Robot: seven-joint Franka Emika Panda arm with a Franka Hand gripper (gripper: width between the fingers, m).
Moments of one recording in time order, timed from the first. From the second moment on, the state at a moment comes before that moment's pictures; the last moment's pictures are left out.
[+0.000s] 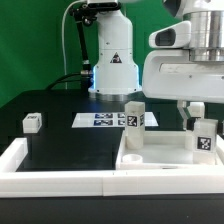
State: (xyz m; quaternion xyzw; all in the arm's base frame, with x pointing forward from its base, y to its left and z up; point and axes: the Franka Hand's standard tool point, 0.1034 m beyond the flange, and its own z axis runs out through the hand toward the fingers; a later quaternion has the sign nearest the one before) arm 0.623 0.103 0.078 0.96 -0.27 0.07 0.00
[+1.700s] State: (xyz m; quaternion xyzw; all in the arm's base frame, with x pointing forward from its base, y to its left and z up) arm 0.582 -0.020 0.126 0.99 -0.07 0.07 0.00
